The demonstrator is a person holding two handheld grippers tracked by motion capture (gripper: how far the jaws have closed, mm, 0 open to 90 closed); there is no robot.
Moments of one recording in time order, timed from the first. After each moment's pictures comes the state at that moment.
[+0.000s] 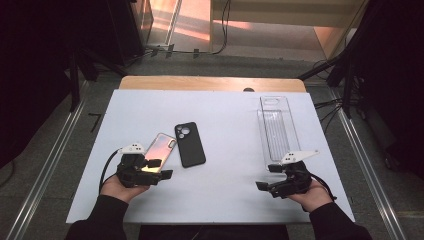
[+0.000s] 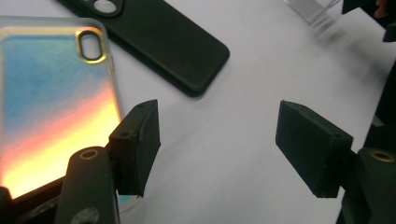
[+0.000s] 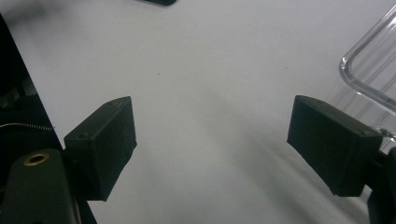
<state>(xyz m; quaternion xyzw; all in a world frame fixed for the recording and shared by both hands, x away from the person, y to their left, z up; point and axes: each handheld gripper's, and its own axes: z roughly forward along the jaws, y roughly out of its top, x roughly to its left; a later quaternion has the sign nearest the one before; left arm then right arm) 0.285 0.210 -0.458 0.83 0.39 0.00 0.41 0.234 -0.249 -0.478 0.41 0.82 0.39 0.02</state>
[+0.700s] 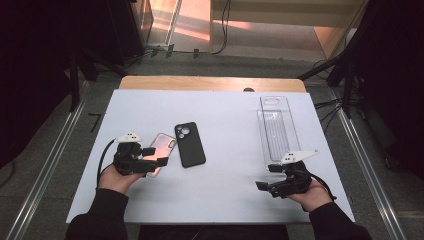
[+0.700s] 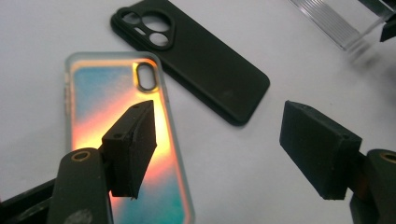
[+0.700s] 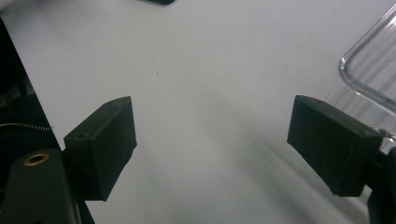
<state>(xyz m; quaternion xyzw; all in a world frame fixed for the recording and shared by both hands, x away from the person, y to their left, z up) 0.314 0.219 -0.452 0.81 0.41 0.04 0.41 0.234 -0.249 -0.478 0.41 0.82 0.39 0.02</state>
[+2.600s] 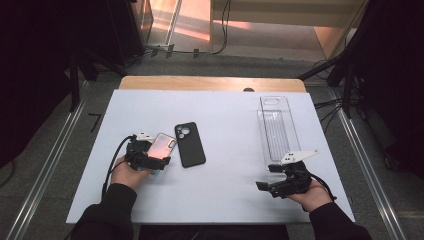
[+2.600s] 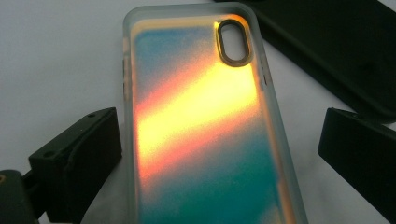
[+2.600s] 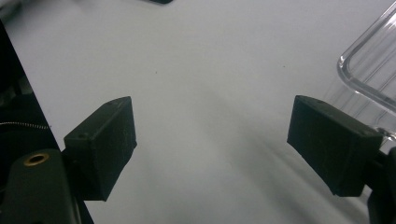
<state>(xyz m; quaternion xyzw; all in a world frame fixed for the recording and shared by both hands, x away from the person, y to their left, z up) 0.342 0.201 -0.498 0.84 0.44 0.12 0.30 0.234 -0.249 -0.478 0.41 0.82 0.39 0.02</state>
